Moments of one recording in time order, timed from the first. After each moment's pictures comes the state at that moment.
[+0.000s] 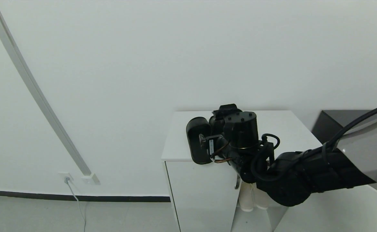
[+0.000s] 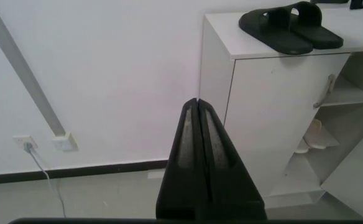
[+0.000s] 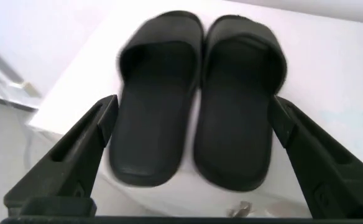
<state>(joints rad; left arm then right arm) 0.00 0.00 0.00 0.00 -0.06 0.02 0.83 2.06 -1.20 -0.65 -0.53 0.14</state>
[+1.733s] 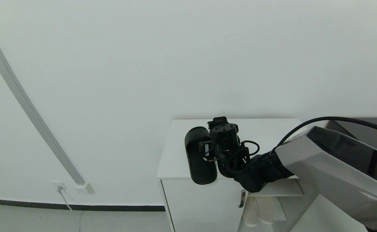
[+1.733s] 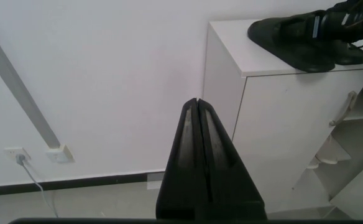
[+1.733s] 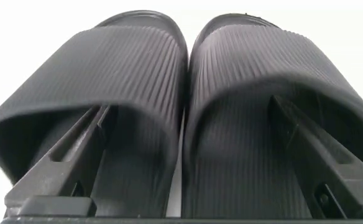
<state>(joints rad) 0.00 0.00 0.00 0.00 -0.06 0.02 0.73 2.37 -1.45 -0.67 -0.51 0.15</state>
